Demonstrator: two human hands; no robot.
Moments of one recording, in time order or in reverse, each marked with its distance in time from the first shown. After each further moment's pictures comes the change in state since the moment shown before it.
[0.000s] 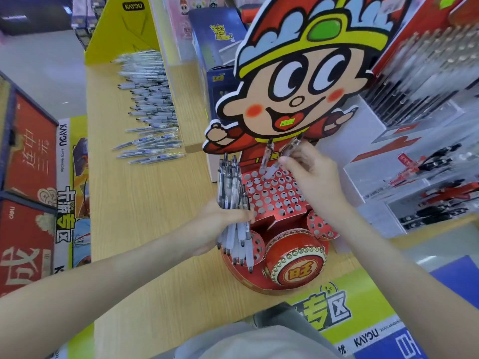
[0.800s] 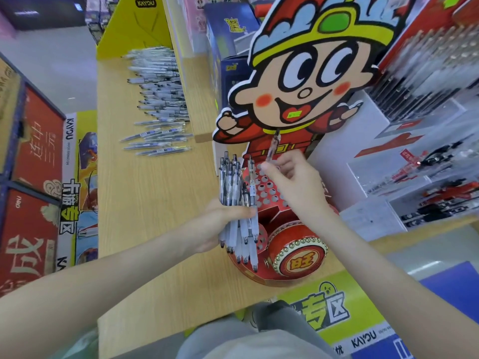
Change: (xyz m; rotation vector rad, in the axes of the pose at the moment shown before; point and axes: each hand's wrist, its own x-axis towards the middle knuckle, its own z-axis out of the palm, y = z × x) left_hand -0.021 -0.007 0.001 -0.075 -0.016 -0.005; right_hand -0.025 -0.010 0.029 -0.173 -0.050 0.128
